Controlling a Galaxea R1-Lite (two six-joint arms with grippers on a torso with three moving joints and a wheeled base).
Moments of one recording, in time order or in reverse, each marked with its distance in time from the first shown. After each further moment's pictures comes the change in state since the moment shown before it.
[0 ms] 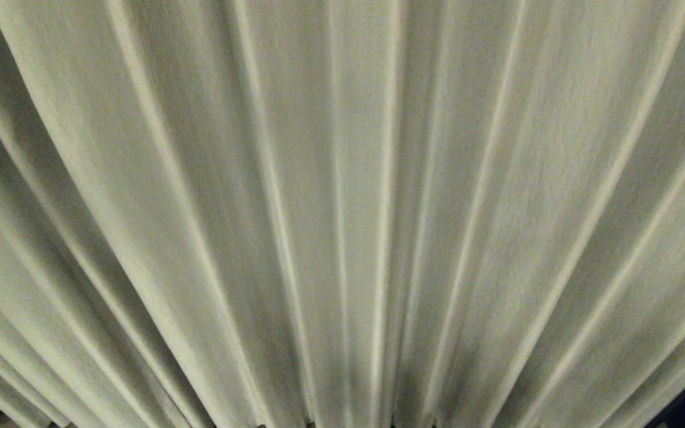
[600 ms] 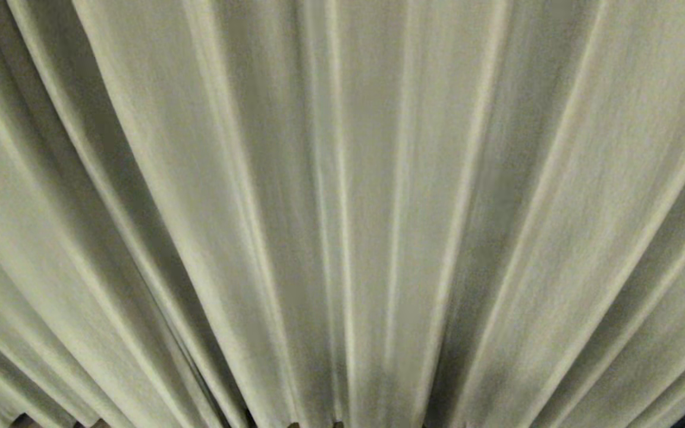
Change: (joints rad) left arm 0.001 0.000 0.000 -0.001 -0.001 -0.010; right arm 0.001 0.000 0.000 0.000 0.000 0.000
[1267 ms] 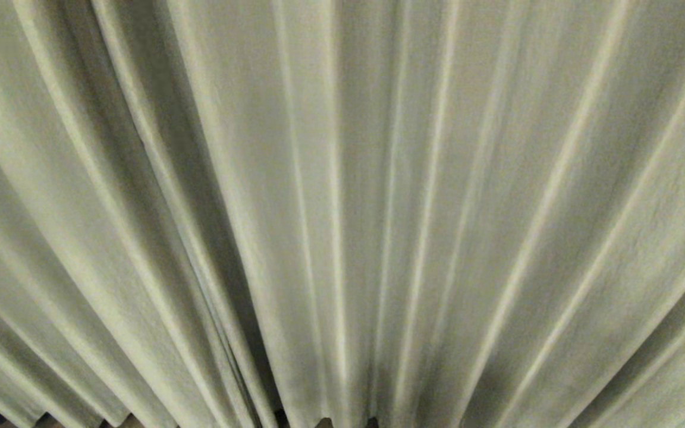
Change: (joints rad) left arm 0.000 0.000 0.000 0.000 0.001 -0.007; right arm -0.001 0.000 0.000 0.000 0.000 0.000
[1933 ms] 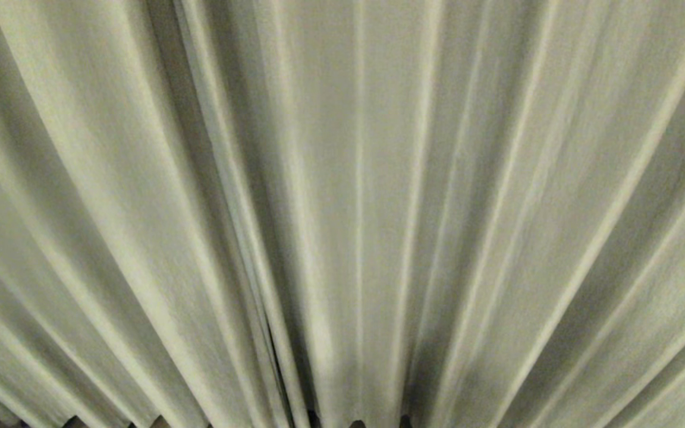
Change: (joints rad) left arm 0.000 0.000 0.000 0.000 0.011 -0.001; right arm 0.001 0.000 0.000 -0.001 -0.001 0.000
